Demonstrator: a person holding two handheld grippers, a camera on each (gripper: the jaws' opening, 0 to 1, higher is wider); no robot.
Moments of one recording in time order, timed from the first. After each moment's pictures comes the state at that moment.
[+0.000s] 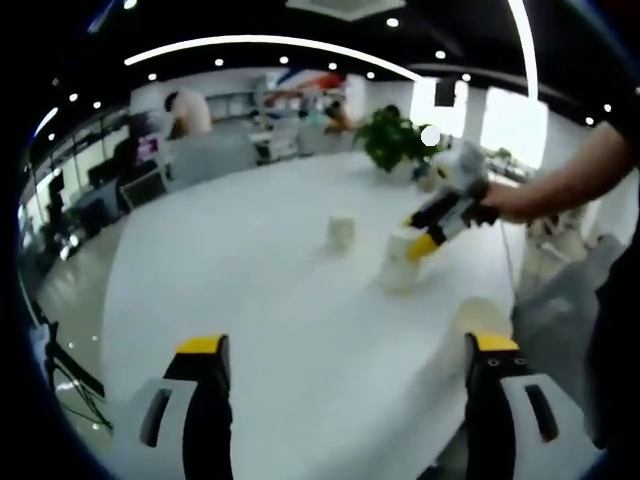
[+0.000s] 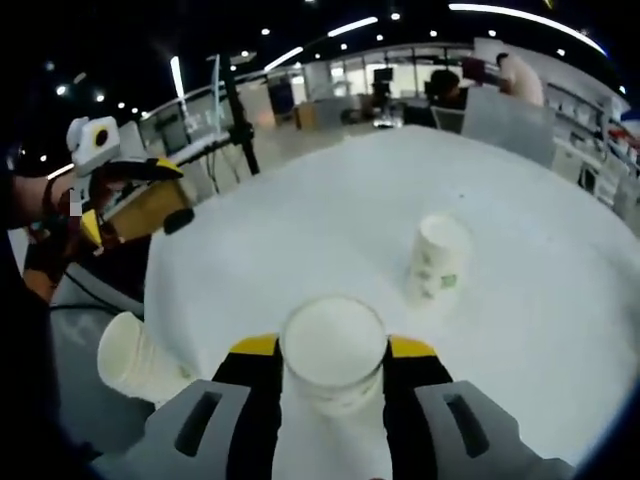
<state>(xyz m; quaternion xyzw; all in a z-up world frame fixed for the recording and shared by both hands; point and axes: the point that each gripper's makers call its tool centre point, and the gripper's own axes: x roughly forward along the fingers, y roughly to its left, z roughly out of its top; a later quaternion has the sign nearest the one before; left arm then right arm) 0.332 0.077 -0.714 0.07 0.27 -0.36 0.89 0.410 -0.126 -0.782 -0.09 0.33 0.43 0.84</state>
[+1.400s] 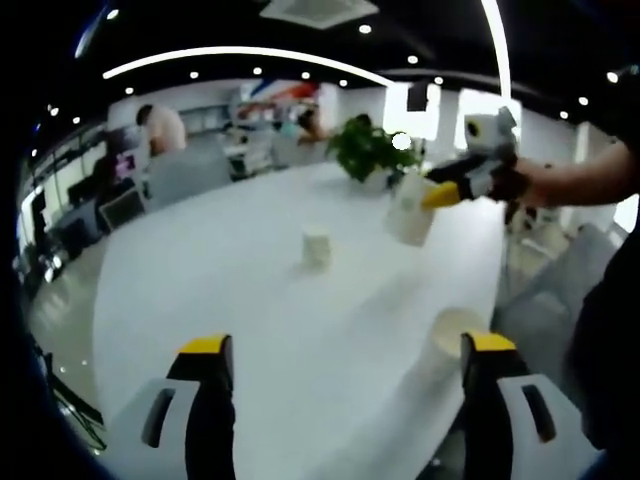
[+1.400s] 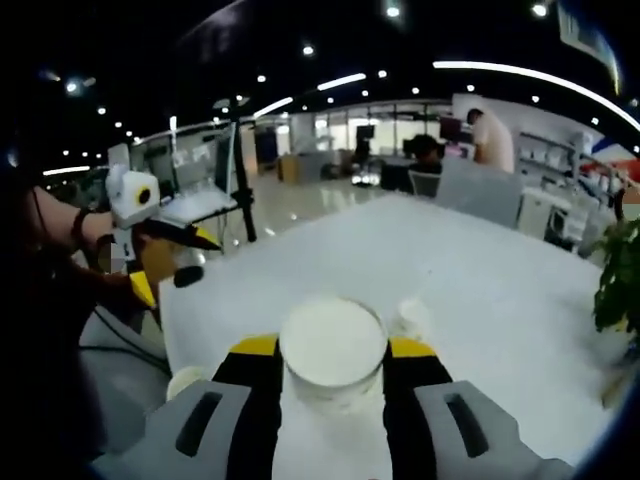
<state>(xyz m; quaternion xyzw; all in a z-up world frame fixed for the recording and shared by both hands) 0.320 0.060 -0.695 0.08 0.25 -0.41 0.87 0.365 -0.132 -0.661 -0.07 0.21 0.39 0.89</state>
